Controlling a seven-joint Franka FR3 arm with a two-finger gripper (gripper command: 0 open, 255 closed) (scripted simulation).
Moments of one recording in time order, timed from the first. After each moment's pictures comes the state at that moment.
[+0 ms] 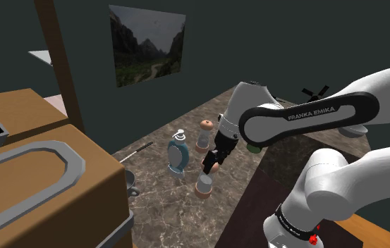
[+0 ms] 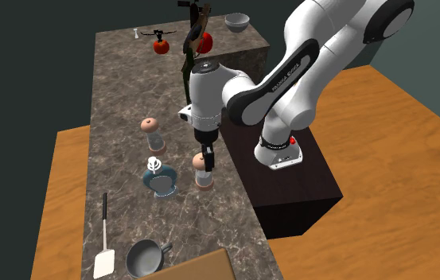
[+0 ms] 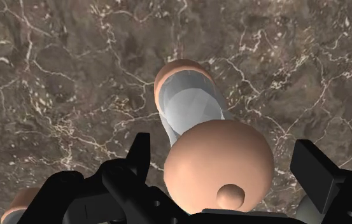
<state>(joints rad) 0.21 -0.70 0.17 -2.91 0.34 2.30 0.06</state>
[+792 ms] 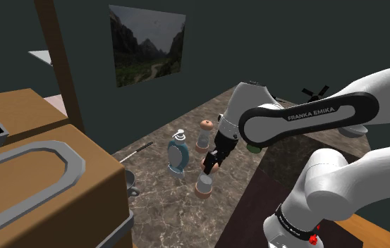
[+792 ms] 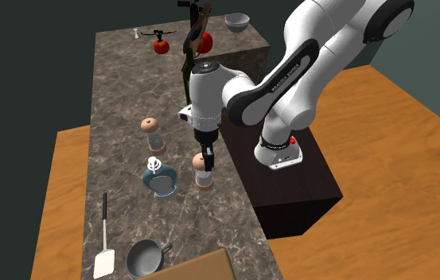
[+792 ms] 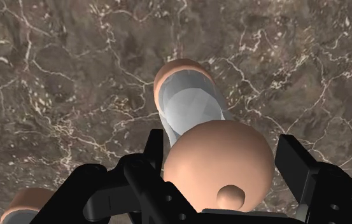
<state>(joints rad) 0.21 -0.70 0.17 -2.91 0.35 2.31 0.06</state>
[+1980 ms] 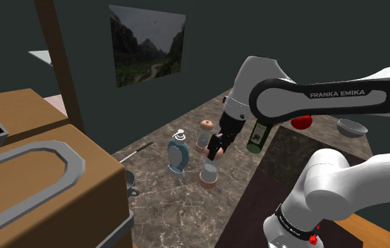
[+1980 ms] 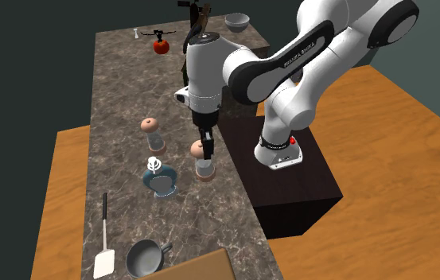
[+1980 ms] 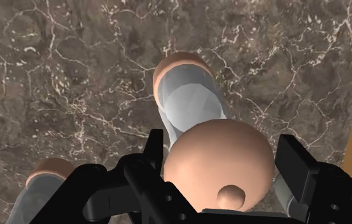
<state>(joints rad) 0.19 -0.81 0.15 -2.78 0.29 2.07 0.10</state>
